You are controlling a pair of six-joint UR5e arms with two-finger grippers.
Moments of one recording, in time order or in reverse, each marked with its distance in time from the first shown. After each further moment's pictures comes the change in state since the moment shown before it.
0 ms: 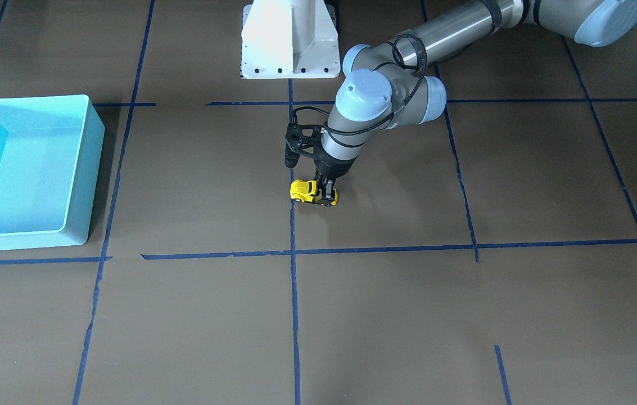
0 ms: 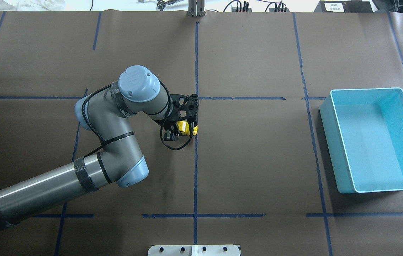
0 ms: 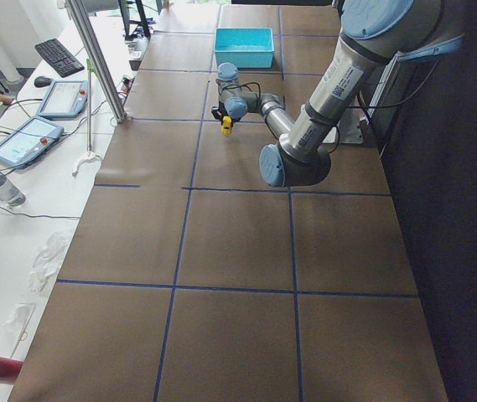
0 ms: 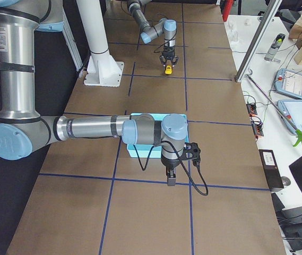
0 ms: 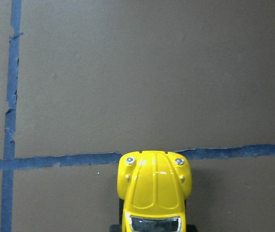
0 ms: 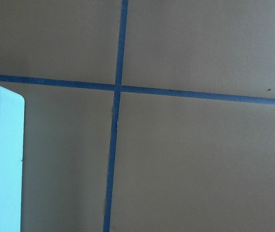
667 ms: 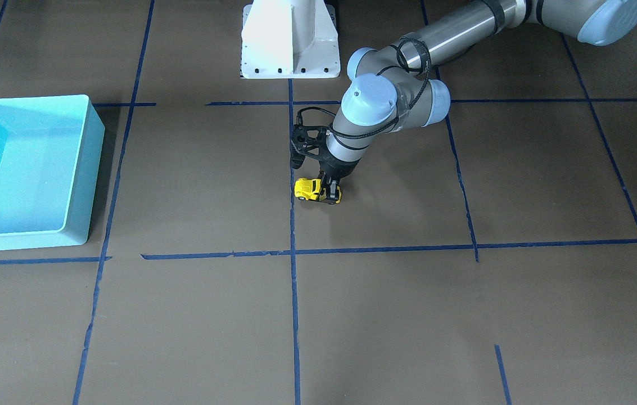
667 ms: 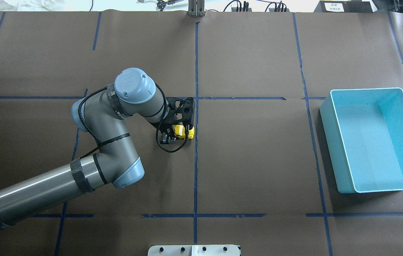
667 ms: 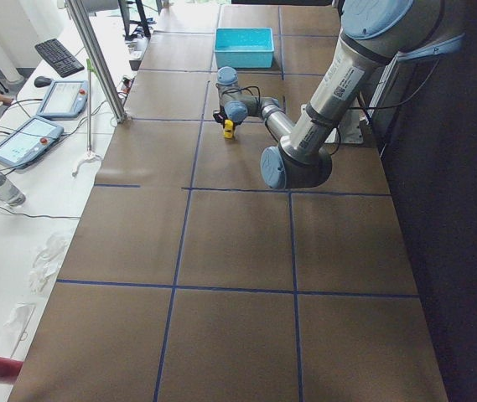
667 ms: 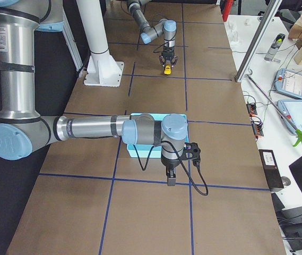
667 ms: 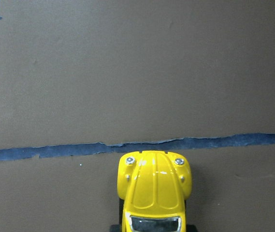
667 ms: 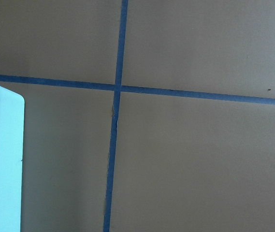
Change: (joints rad) left arm -0.002 0.032 -0.001 -0.026 -0.038 0.003; right arm 0.000 0.000 0.000 0.000 0.000 0.000
